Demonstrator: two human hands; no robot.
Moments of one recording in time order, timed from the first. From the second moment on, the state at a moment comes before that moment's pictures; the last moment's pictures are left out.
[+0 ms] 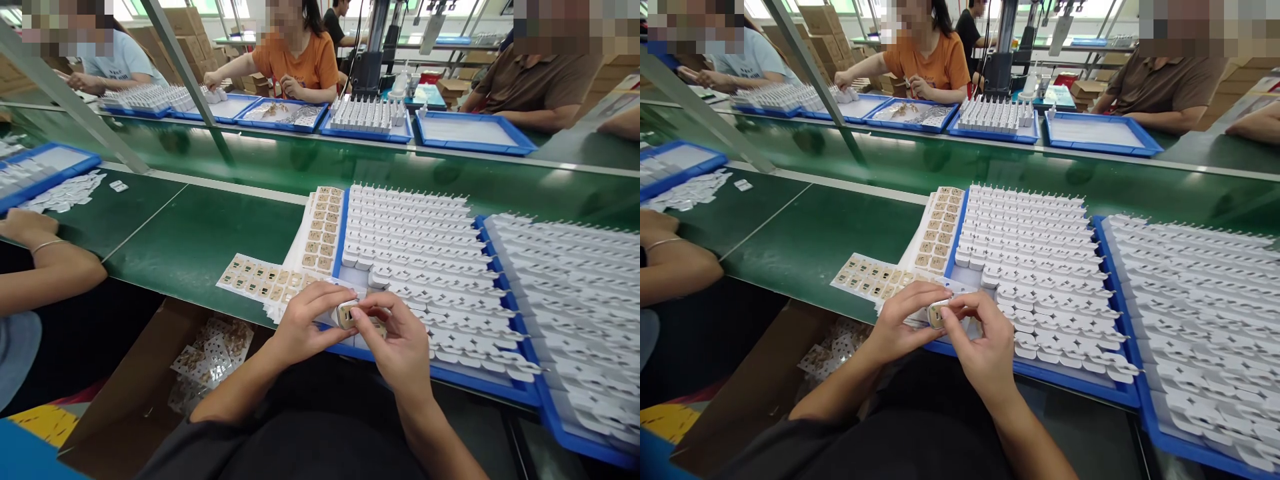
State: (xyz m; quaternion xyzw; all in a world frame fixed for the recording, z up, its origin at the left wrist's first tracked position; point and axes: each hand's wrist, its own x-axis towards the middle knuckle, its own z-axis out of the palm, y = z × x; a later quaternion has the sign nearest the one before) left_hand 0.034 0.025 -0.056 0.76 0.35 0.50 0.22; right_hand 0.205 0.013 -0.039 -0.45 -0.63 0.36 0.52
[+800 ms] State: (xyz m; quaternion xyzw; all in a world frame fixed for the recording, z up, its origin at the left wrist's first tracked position) left_hand 0.048 0.028 -0.071 0.68 0.36 0.61 0.19; right_hand 0.200 0.026 -0.053 -0.35 -0.56 0.50 0.55
